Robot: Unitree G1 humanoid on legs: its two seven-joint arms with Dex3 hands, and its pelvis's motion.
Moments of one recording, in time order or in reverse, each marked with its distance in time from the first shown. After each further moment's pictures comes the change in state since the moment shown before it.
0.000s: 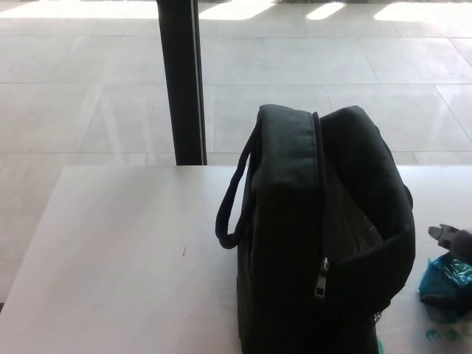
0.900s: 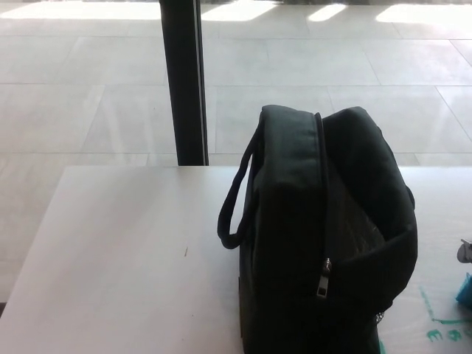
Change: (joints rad) left_arm -0.015 -0.002 0.000 0.019 0.000 0.000 0.007; right_arm 0.119 -0.155 0.122 -0.042 -0.259 -0.145 -0.287
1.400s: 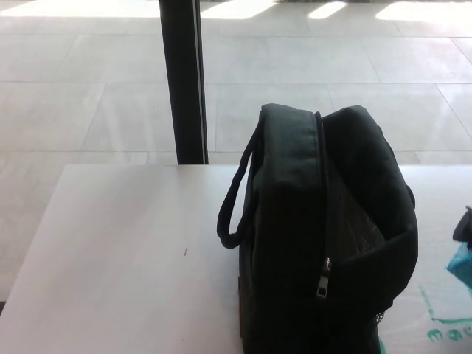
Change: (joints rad) left_arm 0.000 0.000 0.000 -0.002 0.001 0.000 0.003; right_arm 0.052 0.086 -0.316 -0.023 0.095 -0.218 -0.153
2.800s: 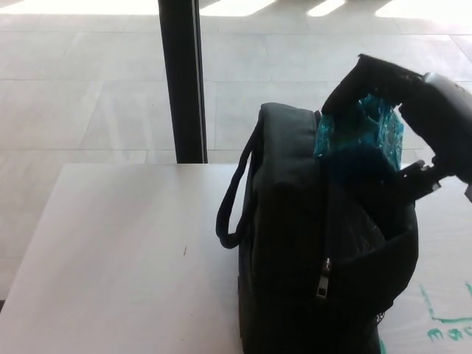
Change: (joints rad) left_arm 0.005 0.002 -0.004 -0.007 0.005 -0.001 0.028; right_arm -0.147 0.195 -0.107 -0.618 0.261 0.085 0.306
